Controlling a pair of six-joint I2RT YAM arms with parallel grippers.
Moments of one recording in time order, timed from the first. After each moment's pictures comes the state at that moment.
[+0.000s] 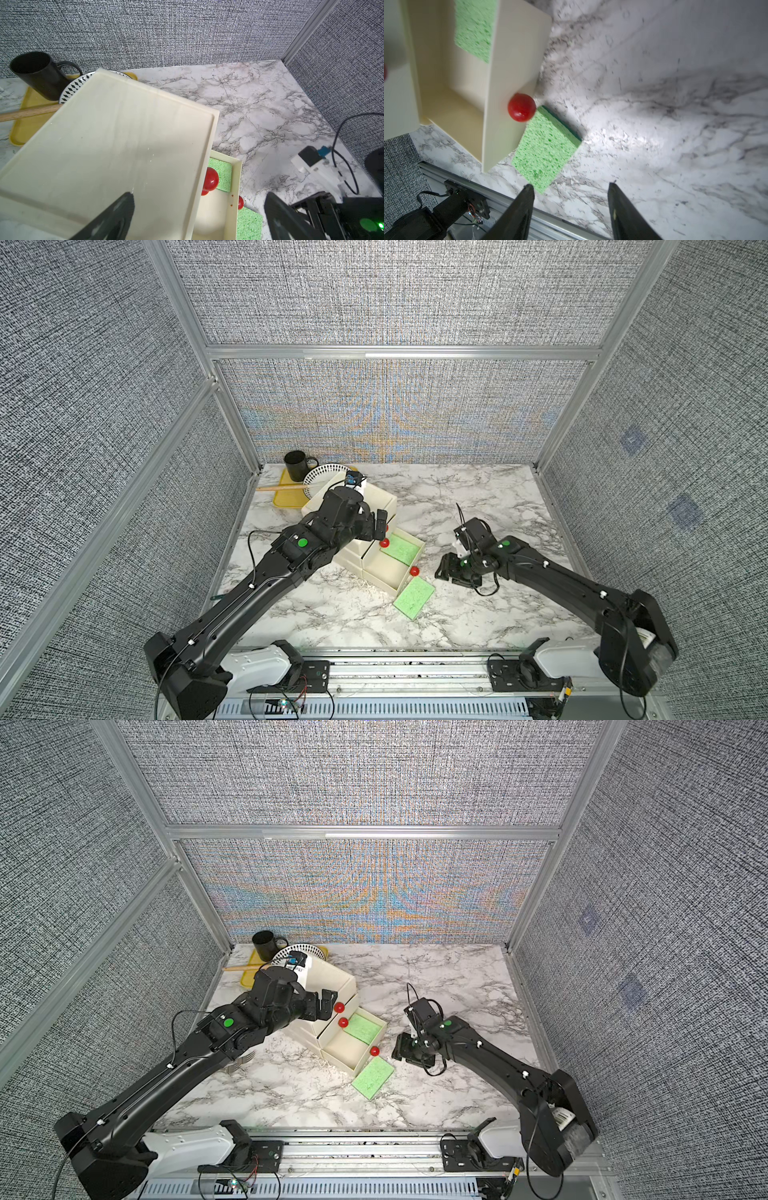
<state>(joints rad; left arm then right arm) -0.74 1.20 1.24 -0.65 -0.21 -0.37 0.59 1.32 0.85 -0.71 -0.25 0.80</state>
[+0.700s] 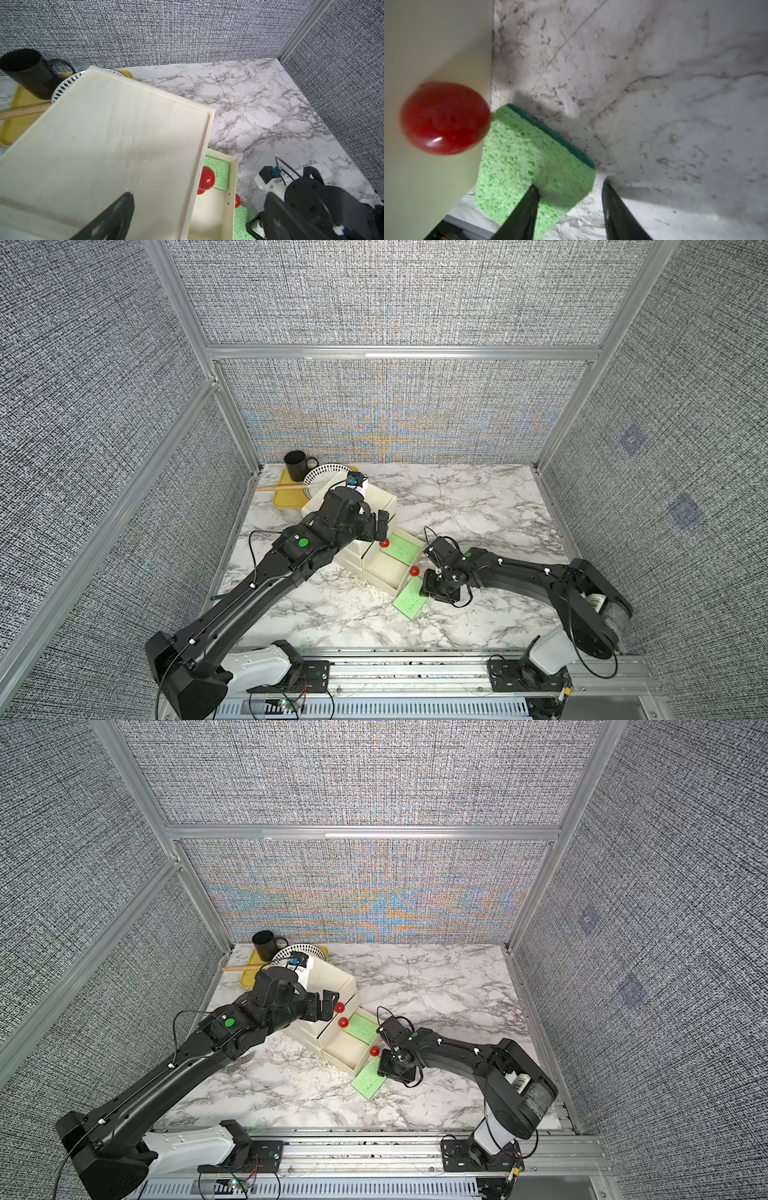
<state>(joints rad) -0.74 1.20 1.25 -0.65 -0.19 -0.37 0.77 1.60 0.87 -0.55 -0.17 0.96</state>
